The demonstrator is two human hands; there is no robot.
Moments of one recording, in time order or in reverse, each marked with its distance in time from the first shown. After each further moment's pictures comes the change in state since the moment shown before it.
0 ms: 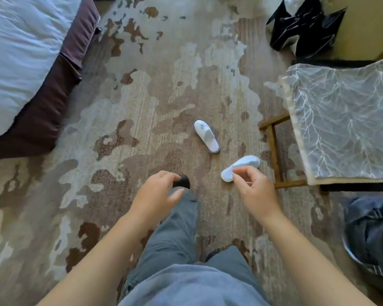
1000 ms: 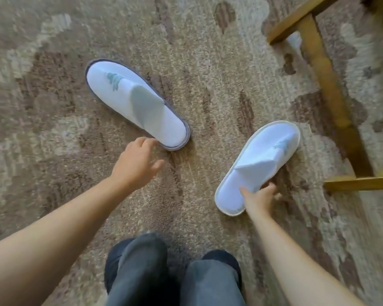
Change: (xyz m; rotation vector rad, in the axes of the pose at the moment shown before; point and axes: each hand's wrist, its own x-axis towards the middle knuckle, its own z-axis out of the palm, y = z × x) left_hand 0.605 -0.251 0.457 0.288 -0.352 0.115; right_hand 0.431 0.582 0.197 -0.047 0.570 1.028
